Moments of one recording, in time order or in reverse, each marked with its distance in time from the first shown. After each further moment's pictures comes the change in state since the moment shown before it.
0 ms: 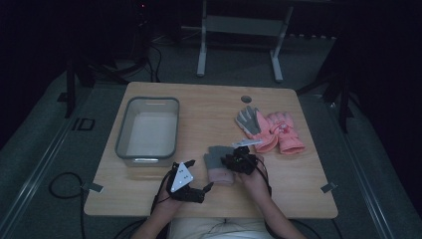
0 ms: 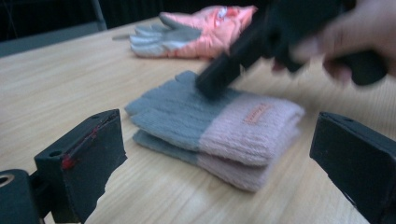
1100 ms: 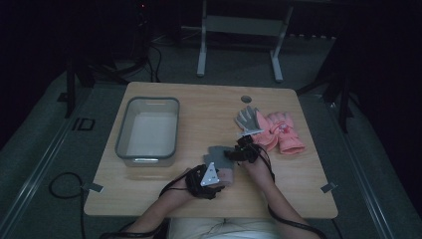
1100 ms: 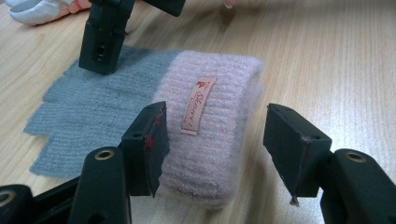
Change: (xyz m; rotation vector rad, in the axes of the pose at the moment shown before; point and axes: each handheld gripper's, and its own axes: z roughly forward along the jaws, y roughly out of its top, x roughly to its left) left arm -0.015 0.022 0.050 0.326 -0.205 0.321; right arm -0.049 0.014 0.030 0.060 -0.023 0.028
